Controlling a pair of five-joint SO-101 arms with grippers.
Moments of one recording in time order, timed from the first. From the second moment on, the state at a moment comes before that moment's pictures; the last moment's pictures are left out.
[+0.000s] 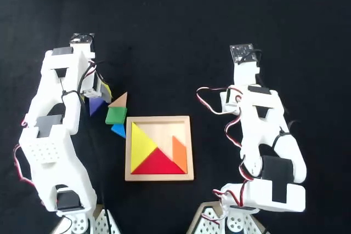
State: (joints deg) left arm -12.4 28.9 -2.1 69.5 -7.5; right arm 7.9 -2.6 43.1 37.5 13.7
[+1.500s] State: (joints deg) left arm -12.2 28.8 -2.2 68.5 -7.6; right arm 7.9 -2.6 43.1 37.5 13.7
